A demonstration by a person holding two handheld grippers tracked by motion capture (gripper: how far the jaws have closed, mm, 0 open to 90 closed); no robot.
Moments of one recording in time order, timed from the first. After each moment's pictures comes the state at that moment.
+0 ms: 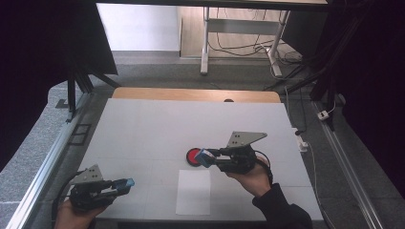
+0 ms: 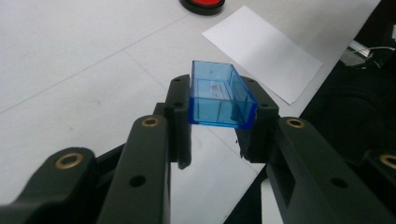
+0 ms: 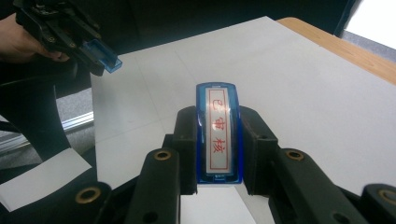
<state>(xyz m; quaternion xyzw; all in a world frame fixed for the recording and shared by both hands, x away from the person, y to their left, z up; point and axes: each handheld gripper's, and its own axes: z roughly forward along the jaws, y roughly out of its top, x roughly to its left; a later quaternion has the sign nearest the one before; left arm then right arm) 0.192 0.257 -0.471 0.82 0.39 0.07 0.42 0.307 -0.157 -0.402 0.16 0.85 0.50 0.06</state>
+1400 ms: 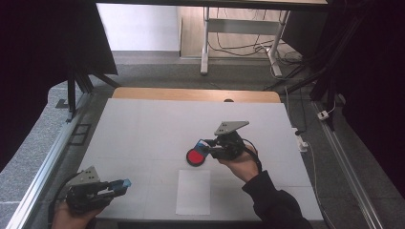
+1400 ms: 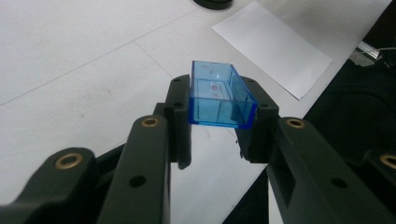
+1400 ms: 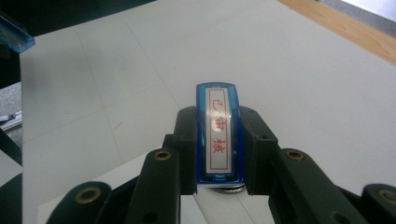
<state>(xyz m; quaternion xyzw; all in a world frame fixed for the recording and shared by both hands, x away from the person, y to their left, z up) 0.188 0.263 -0.475 0.81 0.40 0.08 0.42 0.357 -0.134 -0.428 0.21 0.87 0.44 0.08</state>
